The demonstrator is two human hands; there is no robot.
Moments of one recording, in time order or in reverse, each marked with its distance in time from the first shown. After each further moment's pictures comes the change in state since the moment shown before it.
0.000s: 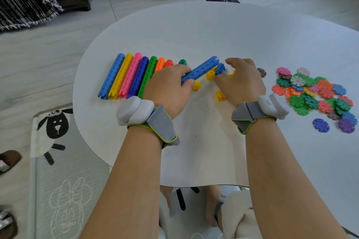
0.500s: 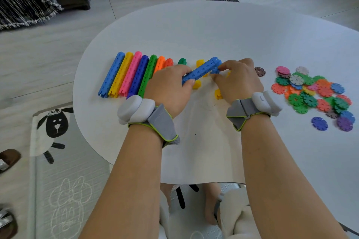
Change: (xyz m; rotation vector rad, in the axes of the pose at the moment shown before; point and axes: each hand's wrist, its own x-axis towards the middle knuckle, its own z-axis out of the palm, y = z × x) left_hand -0.002 0.000 0.001 -0.004 -0.012 -0.008; right_hand 0.000 -0.001 0.006 -0.047 0.000 0.009
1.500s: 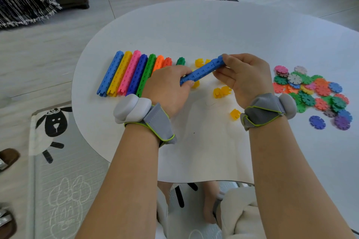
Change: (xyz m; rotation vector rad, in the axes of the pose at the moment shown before) left_hand -0.003 0.002 -0.003 -0.004 -0.027 0.000; right_hand -0.008 -0.008 -0.022 1.229 -0.112 0.235
